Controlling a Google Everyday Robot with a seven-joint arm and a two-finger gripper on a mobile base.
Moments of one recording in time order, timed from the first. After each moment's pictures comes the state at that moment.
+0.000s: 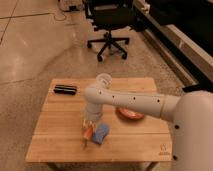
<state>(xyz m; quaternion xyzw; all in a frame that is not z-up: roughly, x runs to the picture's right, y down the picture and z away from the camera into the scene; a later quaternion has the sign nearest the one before) -0.080 0.214 0.783 -0.32 -0.31 -0.45 0.77</state>
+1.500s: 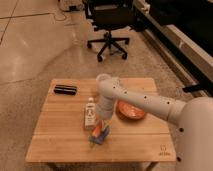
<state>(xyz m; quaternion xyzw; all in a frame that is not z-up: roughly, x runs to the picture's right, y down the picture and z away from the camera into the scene) -0.026 0.214 0.798 -0.37 -0.34 -0.39 0.77</state>
